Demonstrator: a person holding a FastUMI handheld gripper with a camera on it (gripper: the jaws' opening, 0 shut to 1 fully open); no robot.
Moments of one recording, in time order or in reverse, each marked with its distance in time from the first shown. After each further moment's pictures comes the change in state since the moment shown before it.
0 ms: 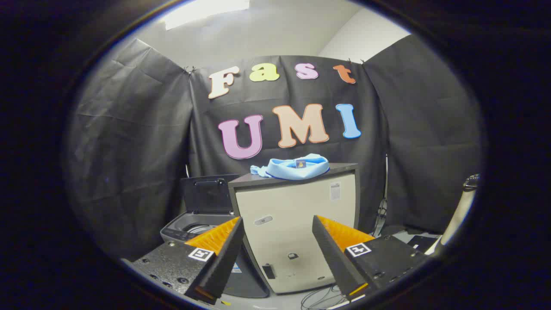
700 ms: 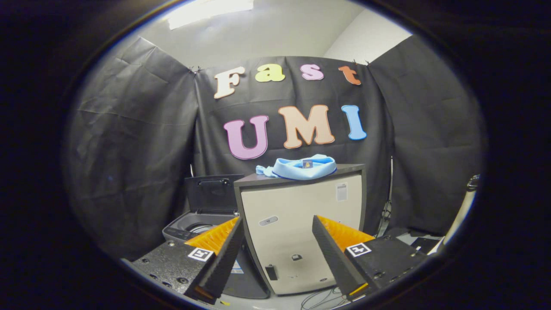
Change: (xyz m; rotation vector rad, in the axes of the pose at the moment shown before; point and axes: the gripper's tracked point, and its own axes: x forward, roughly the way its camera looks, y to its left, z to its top) arm 0.004 0.011 -0.010 -0.029 0.005 0.032
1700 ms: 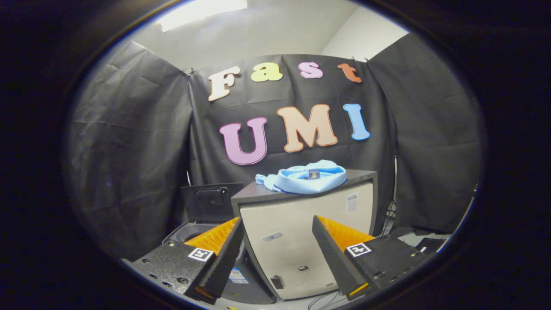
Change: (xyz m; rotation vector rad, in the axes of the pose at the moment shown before) arm 0.064 0.008 0.042 0.042 -0.011 -0.010
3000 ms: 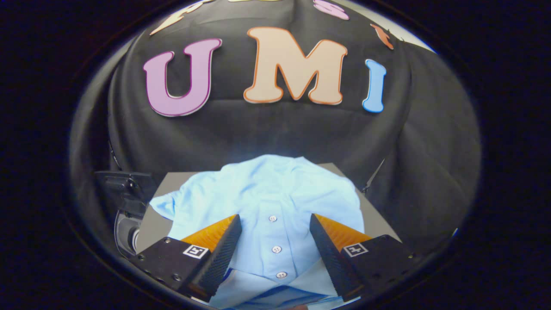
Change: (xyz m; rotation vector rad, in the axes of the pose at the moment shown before) arm 0.296 -0.088 -0.018 -0.168 0.626 -0.260
